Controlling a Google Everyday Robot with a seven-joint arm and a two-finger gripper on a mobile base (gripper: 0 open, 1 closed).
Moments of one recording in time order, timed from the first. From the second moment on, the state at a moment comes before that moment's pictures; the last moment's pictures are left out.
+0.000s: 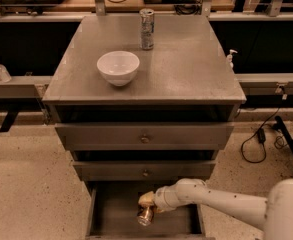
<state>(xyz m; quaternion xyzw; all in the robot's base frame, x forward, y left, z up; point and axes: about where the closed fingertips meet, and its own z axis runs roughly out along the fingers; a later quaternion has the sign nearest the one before) 0.521 -0.023 0.261 -0.93 0.15 -0.01 0.33</state>
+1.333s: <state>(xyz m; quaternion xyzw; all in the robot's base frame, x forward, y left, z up) 0.508 -0.002 0.329 -0.89 0.08 -0.02 0.45</state>
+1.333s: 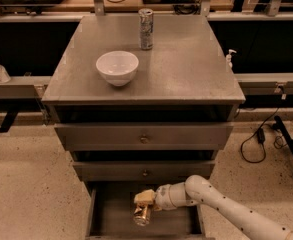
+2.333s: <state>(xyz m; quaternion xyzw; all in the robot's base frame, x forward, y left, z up) 0.369 0.044 0.521 -0.81 -0.27 -0.08 0.52</state>
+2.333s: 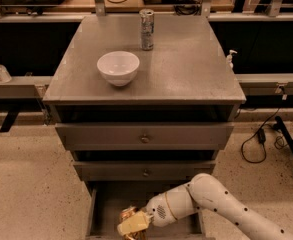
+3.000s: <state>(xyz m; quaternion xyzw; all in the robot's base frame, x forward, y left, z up) 0.319 0.050 0.585 -0.77 -0.36 -0.15 0.50</state>
